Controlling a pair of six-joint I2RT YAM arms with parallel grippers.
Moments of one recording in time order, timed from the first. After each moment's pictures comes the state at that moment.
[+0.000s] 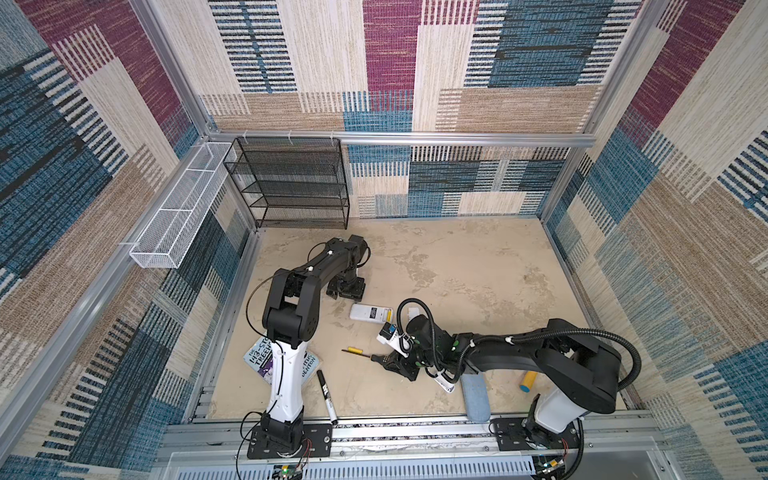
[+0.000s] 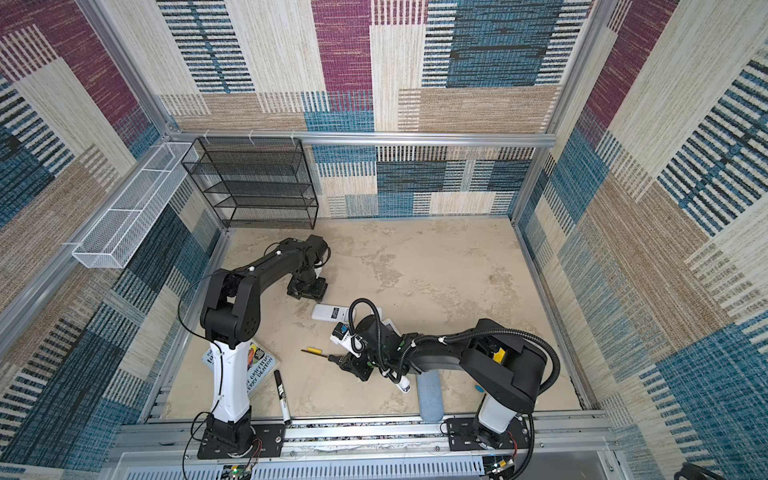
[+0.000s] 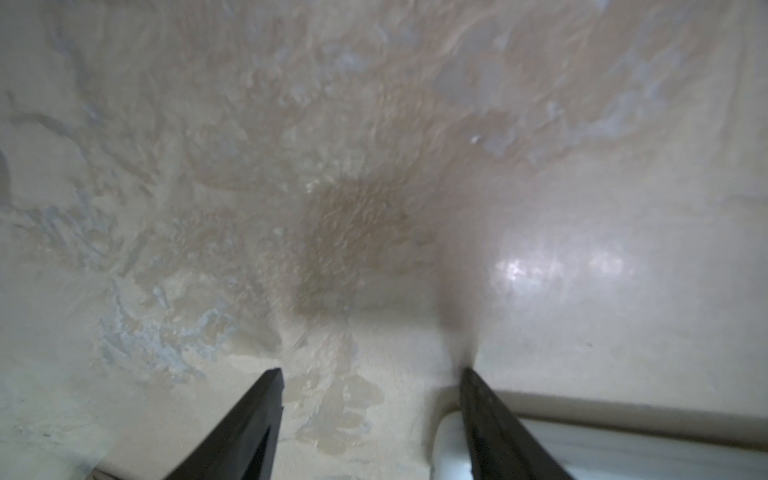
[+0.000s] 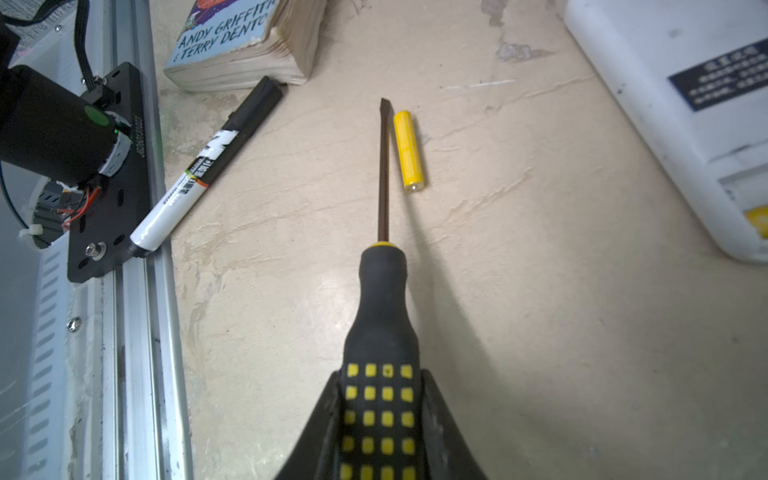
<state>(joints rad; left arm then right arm) -0.34 2.16 1.67 -1.09 -0.13 -0.15 1.00 1.64 0.71 0.13 -0.30 0.10</state>
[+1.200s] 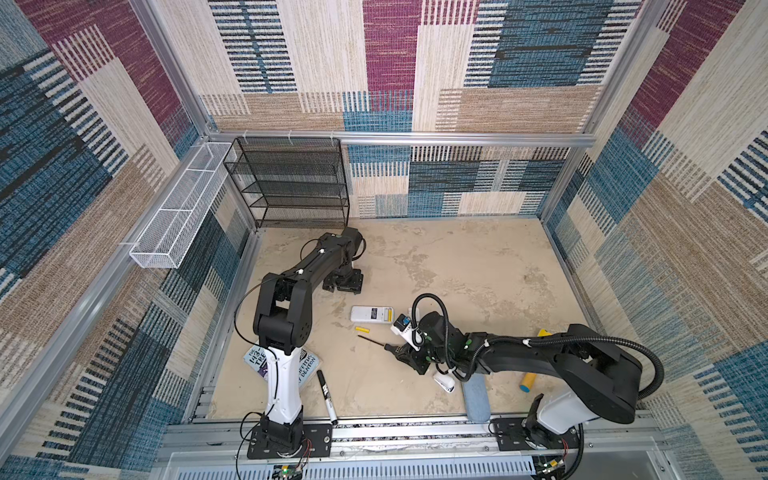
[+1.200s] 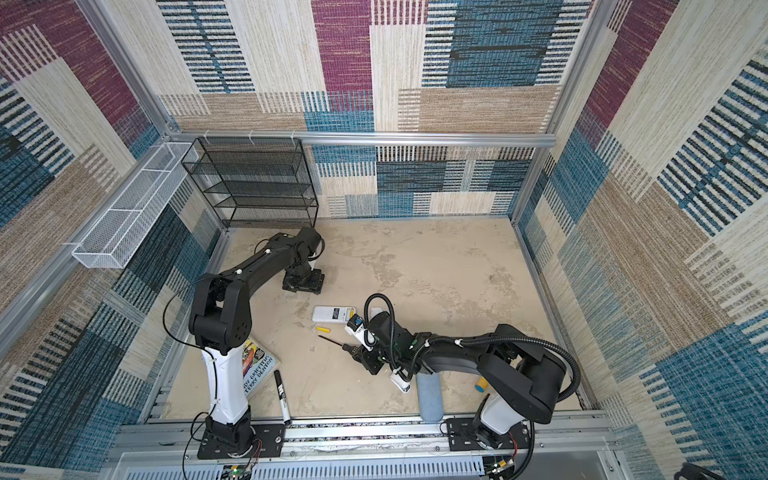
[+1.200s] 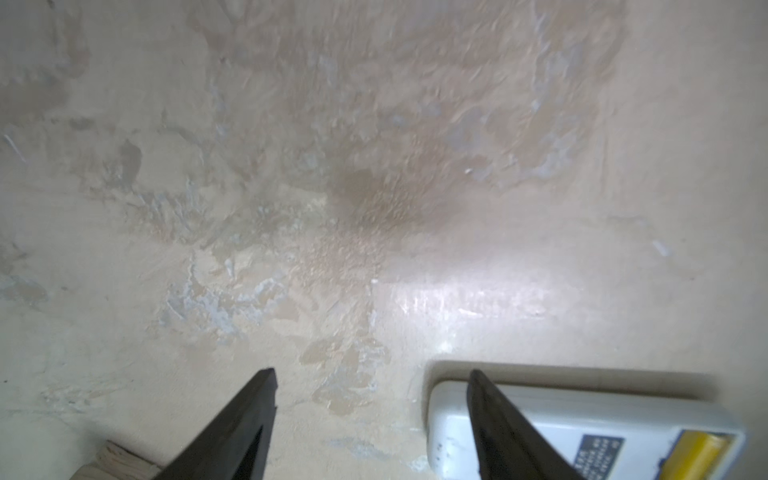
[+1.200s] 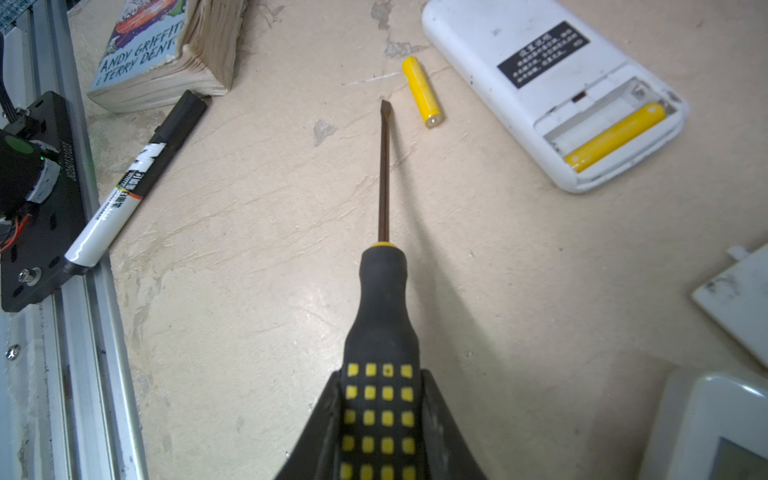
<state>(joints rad) -0.32 2.09 1.70 -1.07 -0.11 -0.20 0.94 1.54 0.64 0.10 -0.23 0.13</state>
